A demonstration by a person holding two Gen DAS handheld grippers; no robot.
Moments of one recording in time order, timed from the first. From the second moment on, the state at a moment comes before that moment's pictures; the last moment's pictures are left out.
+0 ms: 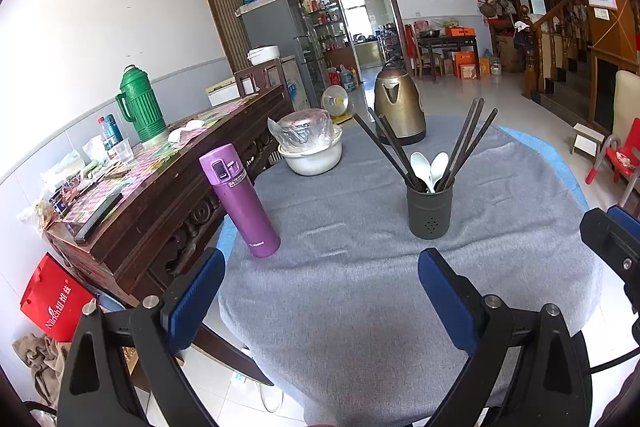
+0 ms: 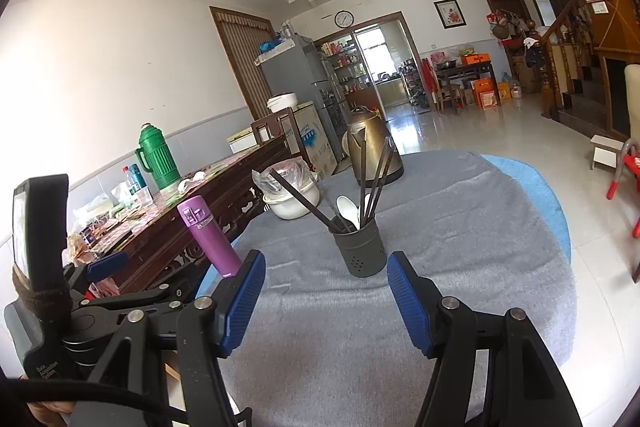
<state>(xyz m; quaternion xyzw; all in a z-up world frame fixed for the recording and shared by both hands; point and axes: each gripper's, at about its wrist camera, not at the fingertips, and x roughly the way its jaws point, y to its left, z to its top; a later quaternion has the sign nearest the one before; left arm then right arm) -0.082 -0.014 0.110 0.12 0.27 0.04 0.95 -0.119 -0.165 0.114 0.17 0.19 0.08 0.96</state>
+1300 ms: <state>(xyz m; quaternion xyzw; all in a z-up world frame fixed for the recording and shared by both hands) -0.082 -0.002 0.112 0.11 0.27 0.05 0.95 -0.117 -0.155 0.115 0.15 0.19 0.09 0.96</state>
